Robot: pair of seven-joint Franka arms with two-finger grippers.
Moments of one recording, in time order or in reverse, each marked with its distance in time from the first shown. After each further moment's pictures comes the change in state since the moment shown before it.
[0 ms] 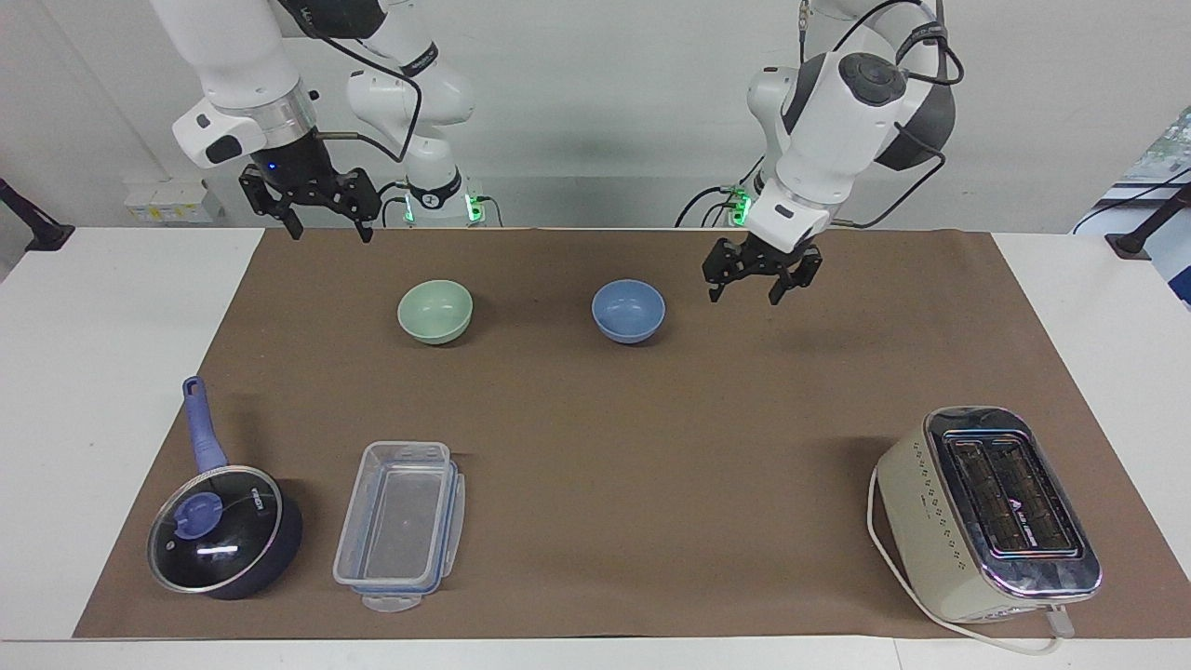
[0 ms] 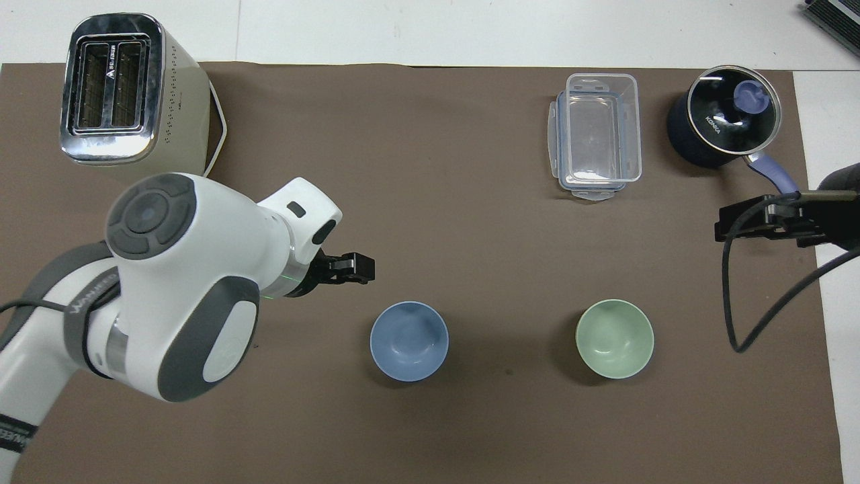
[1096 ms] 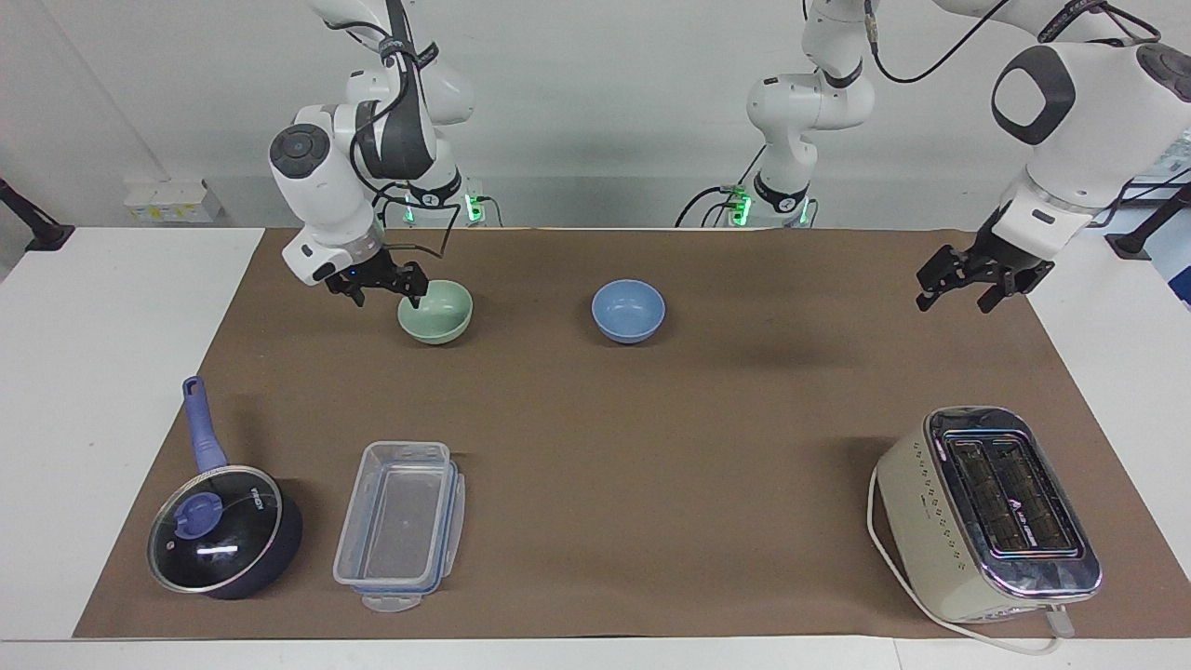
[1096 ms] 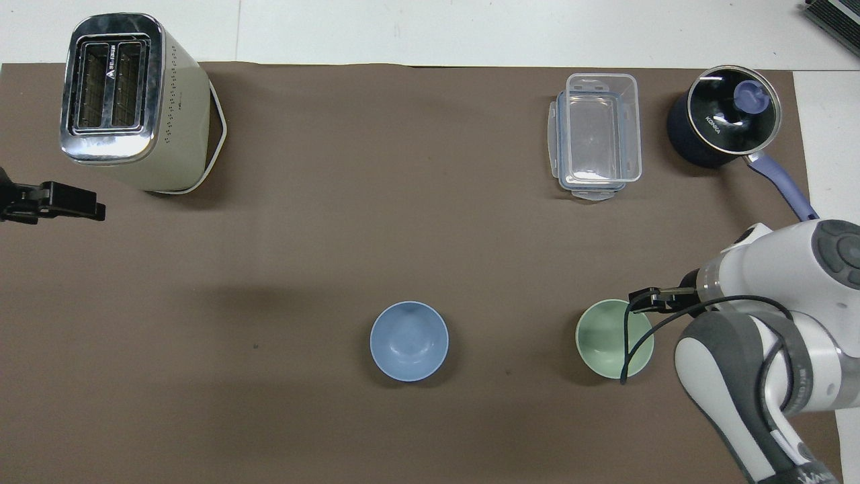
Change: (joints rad) left arm 0.431 0.020 0.006 0.096 0.055 -0.155 0.435; right arm 0.020 -0.036 0.004 -0.571 0.002 0.434 -0.036
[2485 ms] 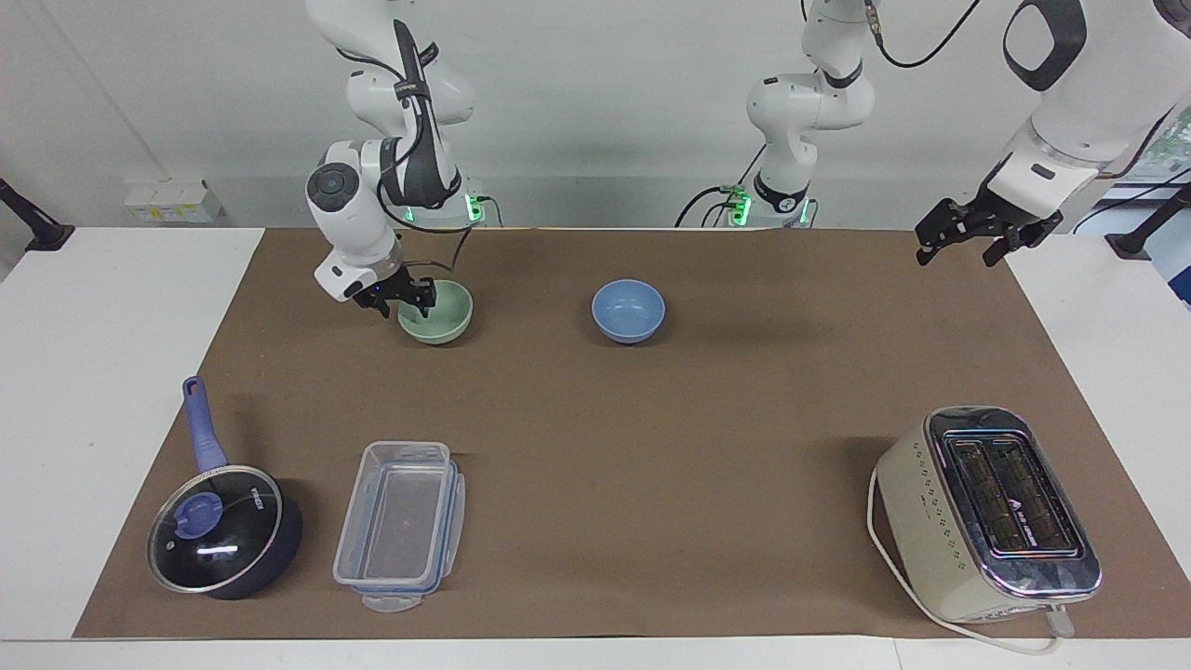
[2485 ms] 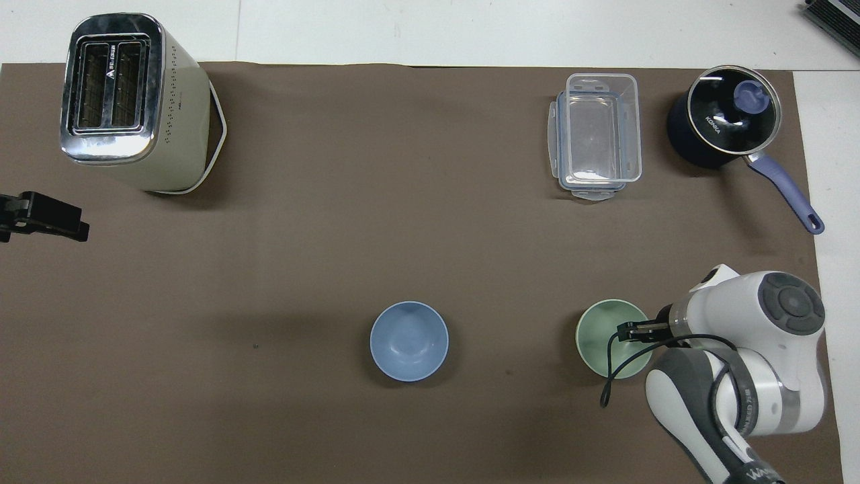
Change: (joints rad) left arm -0.014 0.004 -0.042 0.162 0.050 -0.261 -0.037; right arm -0.004 0.000 -0.003 -0.220 0.018 0.207 -0.051
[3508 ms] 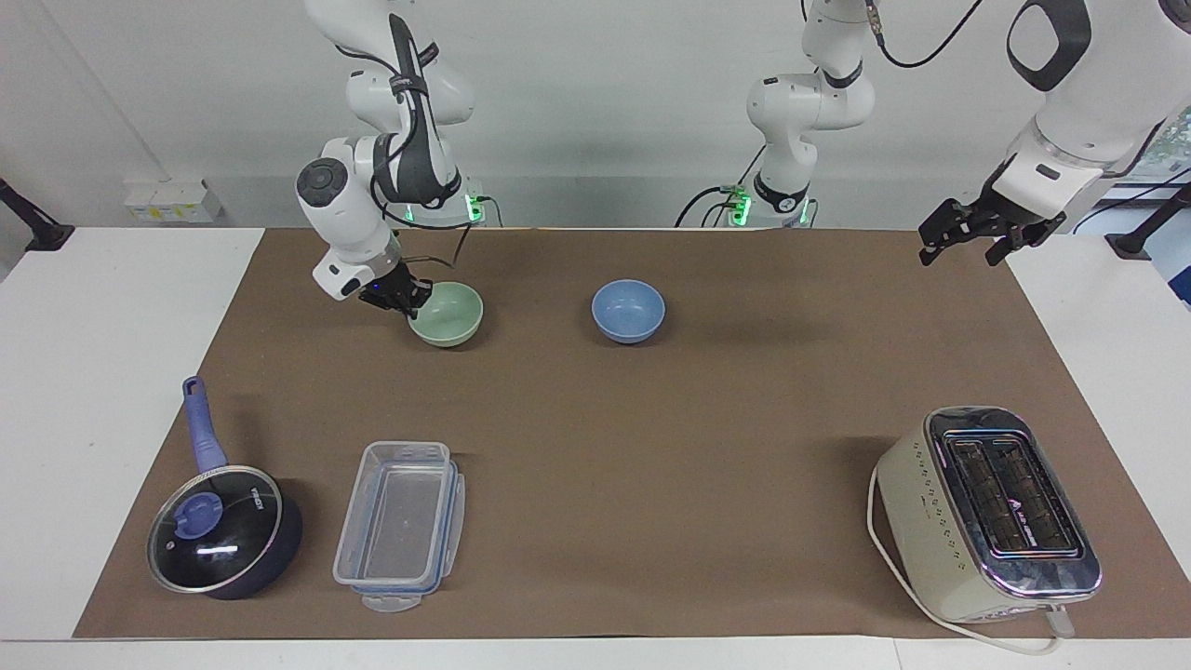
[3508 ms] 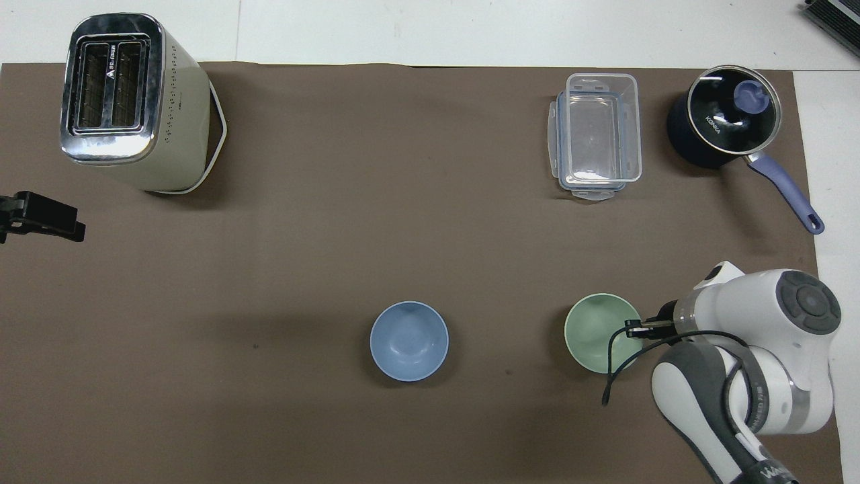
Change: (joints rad) left arm 0.001 0.000 0.007 0.000 0.000 -0.002 -0.003; right arm -0.001 -0.013 -0.001 0.044 0.067 -0.057 -0.052
